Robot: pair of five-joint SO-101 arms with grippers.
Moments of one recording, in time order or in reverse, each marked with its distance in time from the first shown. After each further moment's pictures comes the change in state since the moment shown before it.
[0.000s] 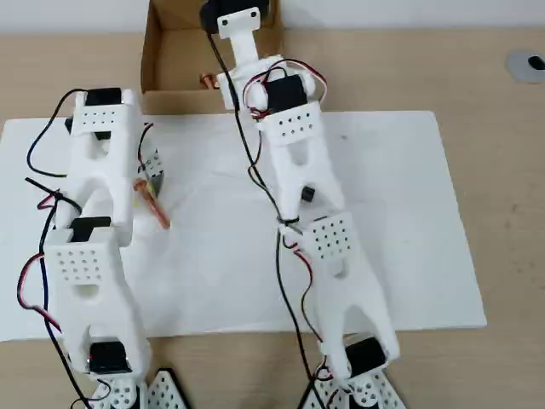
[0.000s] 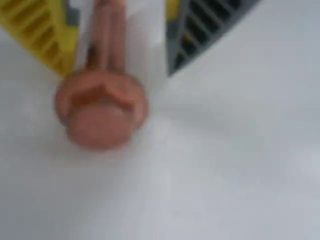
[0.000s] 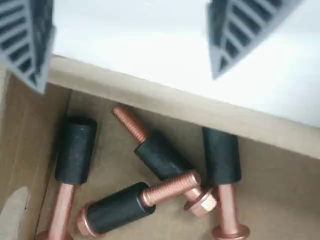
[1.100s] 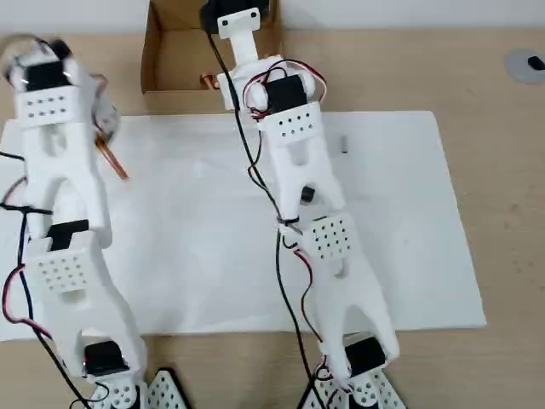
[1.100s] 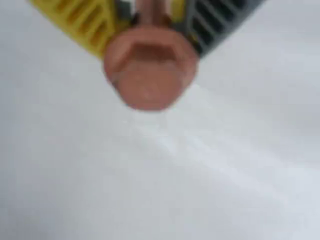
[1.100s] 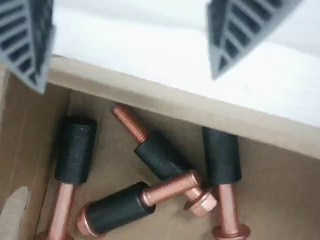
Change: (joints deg) left arm -7.9 -3.3 -27.0 4.9 -6.7; right arm 0.0 0.0 0.0 0.0 0.0
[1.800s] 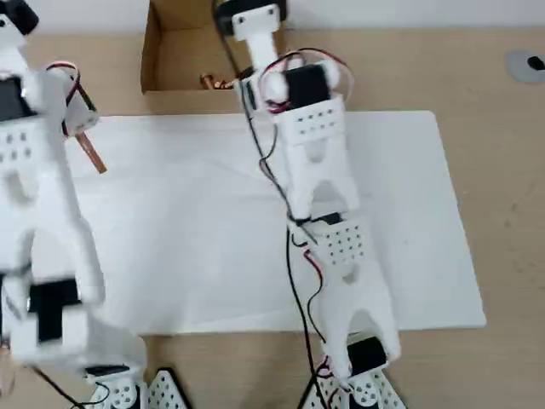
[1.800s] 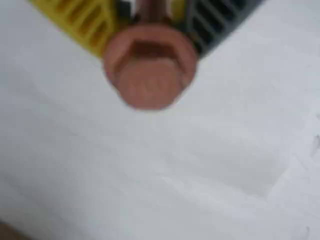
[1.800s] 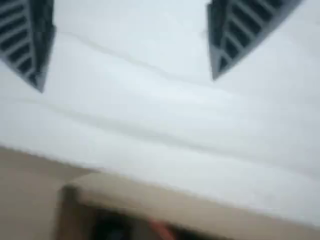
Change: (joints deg) left arm 1.1 -35.1 17.0 1.9 -5.5; right arm 1.8 -11.9 0.5 19.5 1.8
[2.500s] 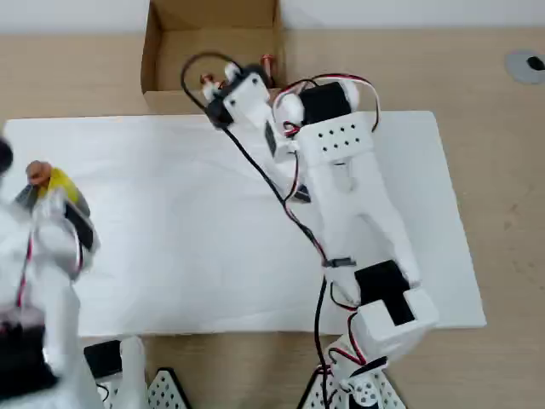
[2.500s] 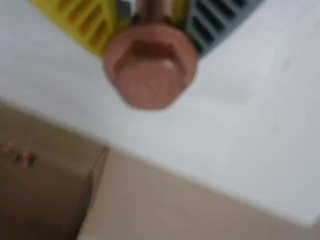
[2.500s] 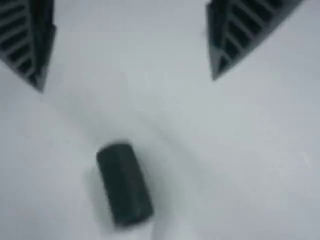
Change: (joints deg) left arm -3.4 -73.2 66.3 -29.3 -6.2; right arm 0.8 -43.5 75.0 -0.9 30.2
